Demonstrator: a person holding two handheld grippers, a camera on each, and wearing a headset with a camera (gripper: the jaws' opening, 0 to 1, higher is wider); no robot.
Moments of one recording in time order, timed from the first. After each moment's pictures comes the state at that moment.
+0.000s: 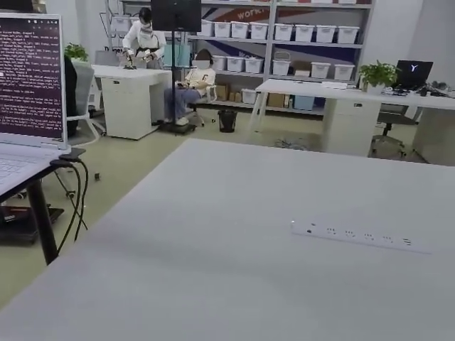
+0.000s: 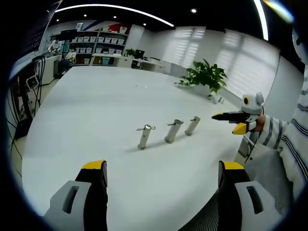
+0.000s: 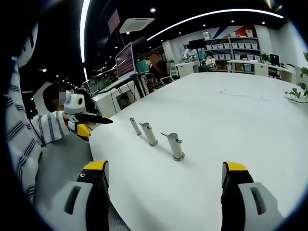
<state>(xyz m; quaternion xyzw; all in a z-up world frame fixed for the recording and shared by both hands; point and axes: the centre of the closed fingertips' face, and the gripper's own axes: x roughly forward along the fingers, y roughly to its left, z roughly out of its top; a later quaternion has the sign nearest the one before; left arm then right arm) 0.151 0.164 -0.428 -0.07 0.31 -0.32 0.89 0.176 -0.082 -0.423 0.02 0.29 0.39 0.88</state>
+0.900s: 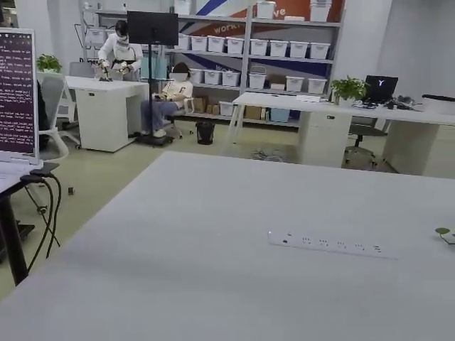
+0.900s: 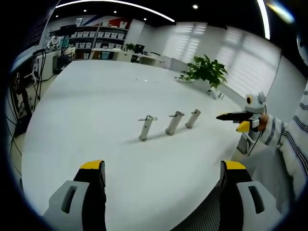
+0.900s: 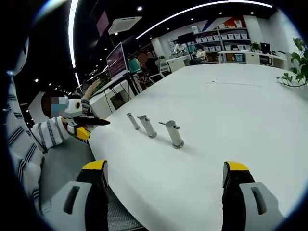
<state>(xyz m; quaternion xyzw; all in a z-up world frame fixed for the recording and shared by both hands) 0.145 0.170 -0.434 -0.07 0.33 -0.33 0.88 0.157 -0.087 -0.428 0.05 0.32 0.35 0.88</state>
